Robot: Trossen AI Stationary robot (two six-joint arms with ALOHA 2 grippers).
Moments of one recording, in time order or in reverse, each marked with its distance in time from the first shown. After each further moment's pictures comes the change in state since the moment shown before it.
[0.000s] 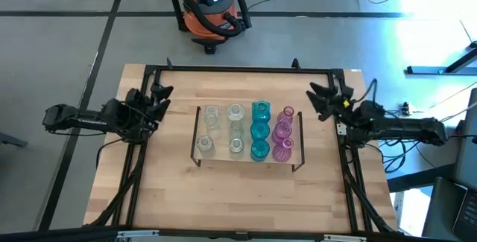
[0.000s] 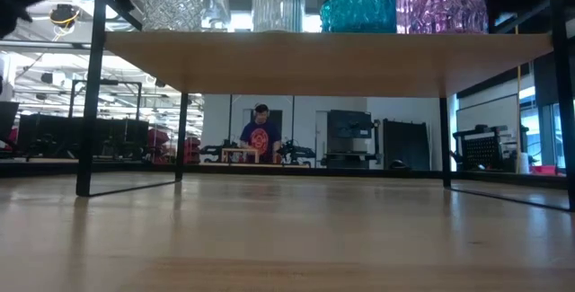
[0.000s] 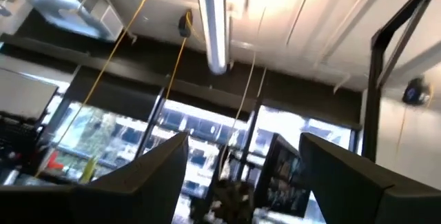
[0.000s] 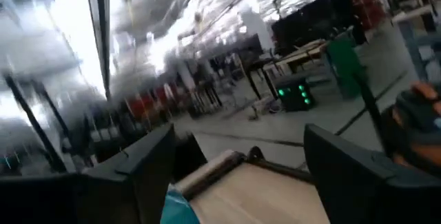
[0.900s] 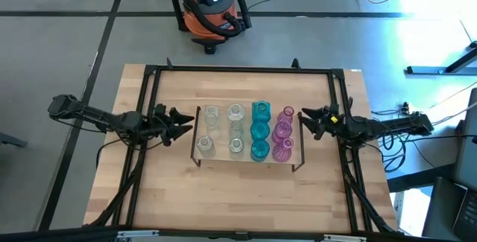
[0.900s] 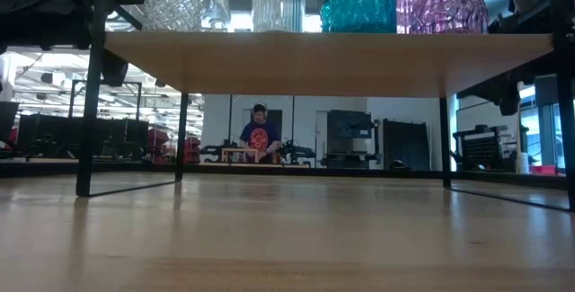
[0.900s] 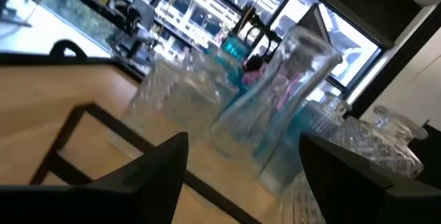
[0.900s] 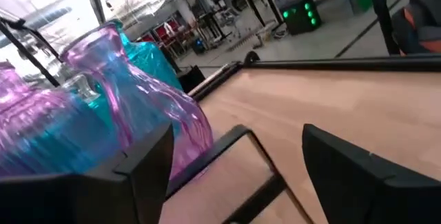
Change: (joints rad) left arm -0.211 -0.001 -0.134 -0.406 -0.139 -0.373; right arm 0.234 -0.261 -0.265 -0.295 0.106 0.220
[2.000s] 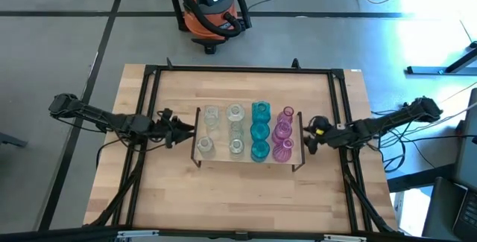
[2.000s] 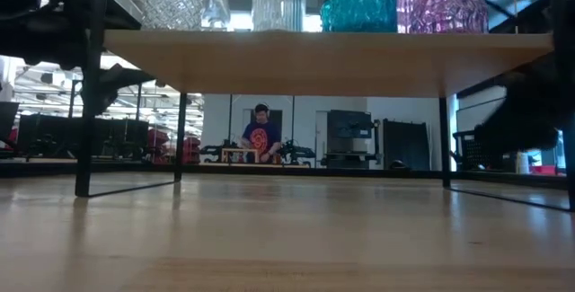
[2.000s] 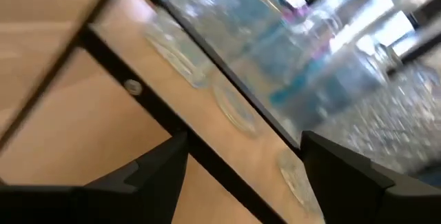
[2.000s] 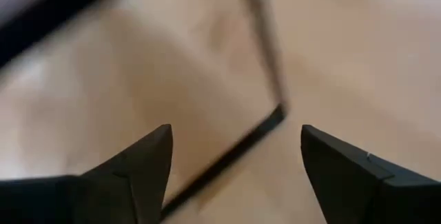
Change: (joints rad) left arm -0.029 -0.002 0.005 -0.331 0.054 -0.279; right arm 0.145 0.348 0.097 -0.447 -0.067 0.266
